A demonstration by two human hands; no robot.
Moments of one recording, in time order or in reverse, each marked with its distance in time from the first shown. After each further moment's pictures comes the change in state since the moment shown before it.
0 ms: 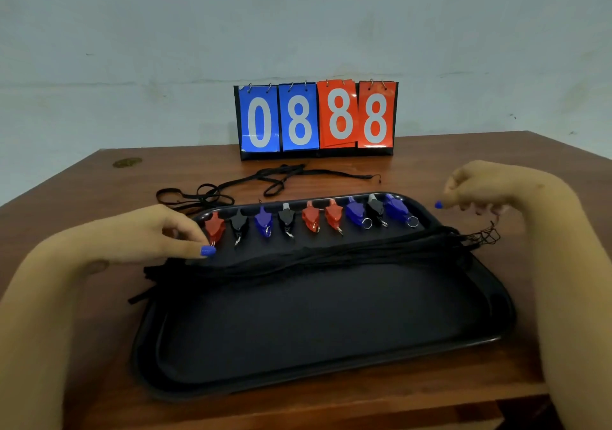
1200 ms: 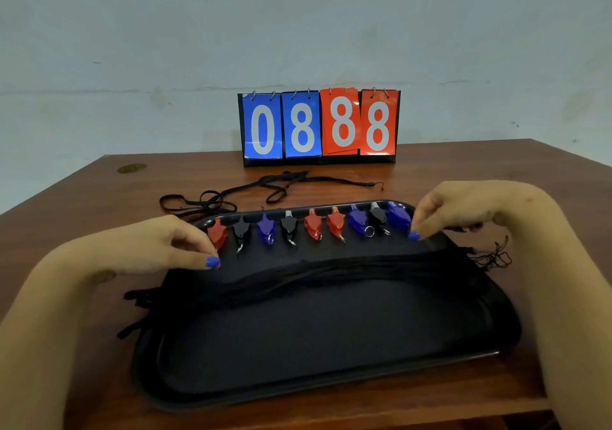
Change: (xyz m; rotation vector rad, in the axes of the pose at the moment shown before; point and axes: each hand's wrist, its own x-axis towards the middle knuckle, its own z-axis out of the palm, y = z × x) left_hand 0.004 0.006 0.006 -0.085 -0.028 0.013; right_hand 0.001 -0.023 0.012 -0.080 -0.287 -0.176
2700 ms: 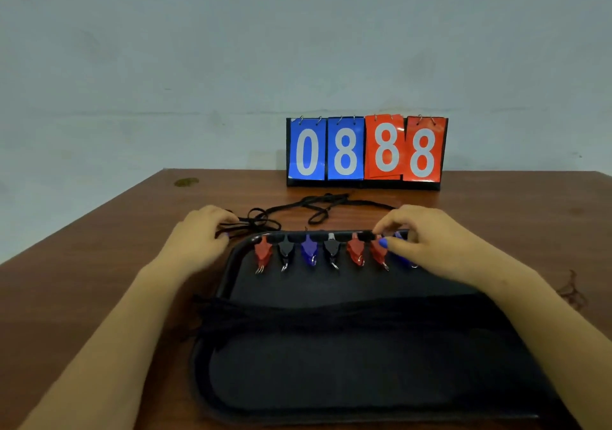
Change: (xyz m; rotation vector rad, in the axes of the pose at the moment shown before) left_hand 0.033 -0.062 -0.008 0.378 0.691 -0.208; right_hand 0.019 -0.070 0.051 -0.085 0.413 -0.469
